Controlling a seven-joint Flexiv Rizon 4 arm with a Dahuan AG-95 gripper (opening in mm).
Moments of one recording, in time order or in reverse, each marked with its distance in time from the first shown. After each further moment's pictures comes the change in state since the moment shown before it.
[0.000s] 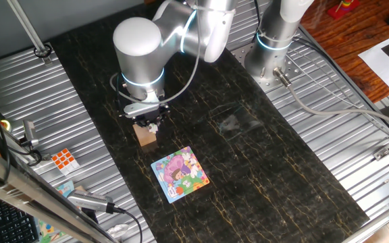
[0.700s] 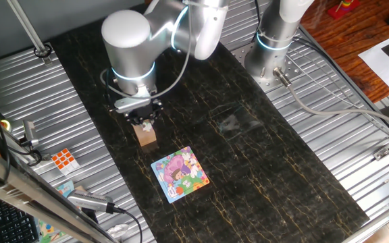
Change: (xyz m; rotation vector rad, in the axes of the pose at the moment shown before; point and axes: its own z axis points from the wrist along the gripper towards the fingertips) arm 0.005 -0.011 -0.008 -0.004 -0.008 -0.030
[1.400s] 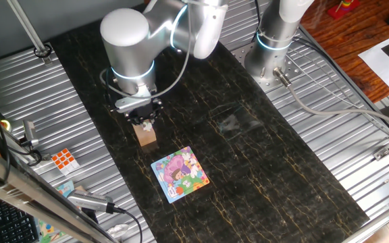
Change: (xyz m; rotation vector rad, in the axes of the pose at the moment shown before) arm -0.001 0.000 0.001 -0.004 0.014 -0.022
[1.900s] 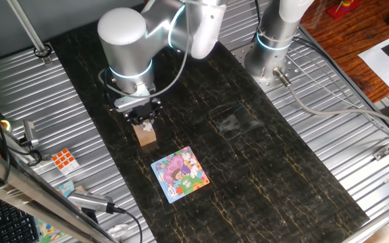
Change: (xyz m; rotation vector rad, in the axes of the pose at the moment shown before) arm -0.006 0.003 -0.001 -0.008 -0.027 -0.032
